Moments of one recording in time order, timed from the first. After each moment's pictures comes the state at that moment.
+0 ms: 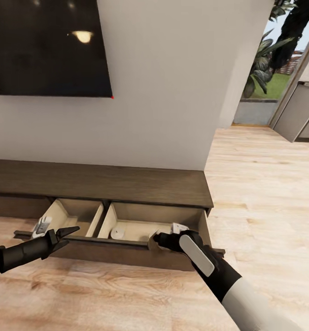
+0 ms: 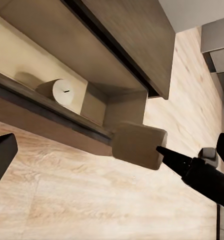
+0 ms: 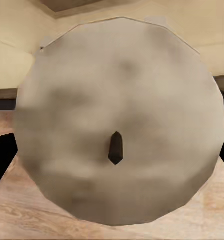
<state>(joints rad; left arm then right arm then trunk) -0.24 0.49 0.17 -1.55 1.45 1.00 0.06 -0.68 0.01 0.61 -1.04 -1.12 0.61 -0.57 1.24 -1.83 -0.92</state>
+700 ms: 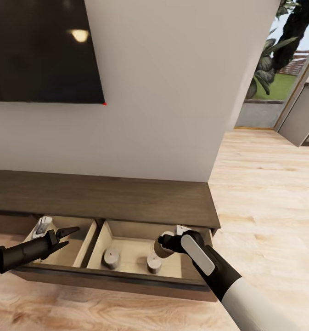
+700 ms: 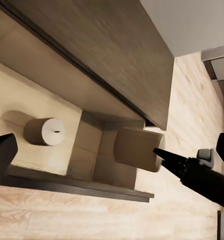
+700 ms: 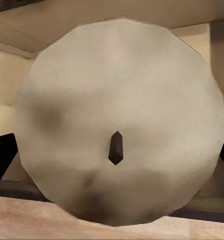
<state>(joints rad) -0.24 0.49 0.17 -1.55 1.45 1.00 0.06 -0.68 0.02 0.58 -1.00 -1.11 0.62 -0.62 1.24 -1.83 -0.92</state>
